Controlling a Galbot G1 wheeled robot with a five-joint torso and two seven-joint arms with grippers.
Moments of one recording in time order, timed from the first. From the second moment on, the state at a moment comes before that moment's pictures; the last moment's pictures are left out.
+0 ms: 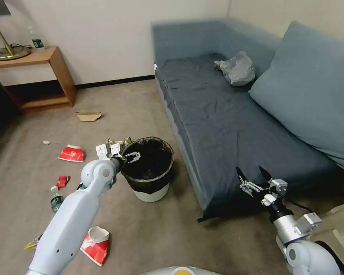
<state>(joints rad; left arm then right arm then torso) 0.92 -1.16 -0.31 -1.62 -1.03 0.69 -0.46 -1.55 1.53 0.85 1.95 0.40 -0.03 -0.53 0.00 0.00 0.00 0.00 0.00</state>
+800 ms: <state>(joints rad) 0.92 -1.17 -0.31 -1.60 -1.03 0.69 -0.46 -1.56 1.53 0.86 1.94 0.40 -0.03 -0.53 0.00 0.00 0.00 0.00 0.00</state>
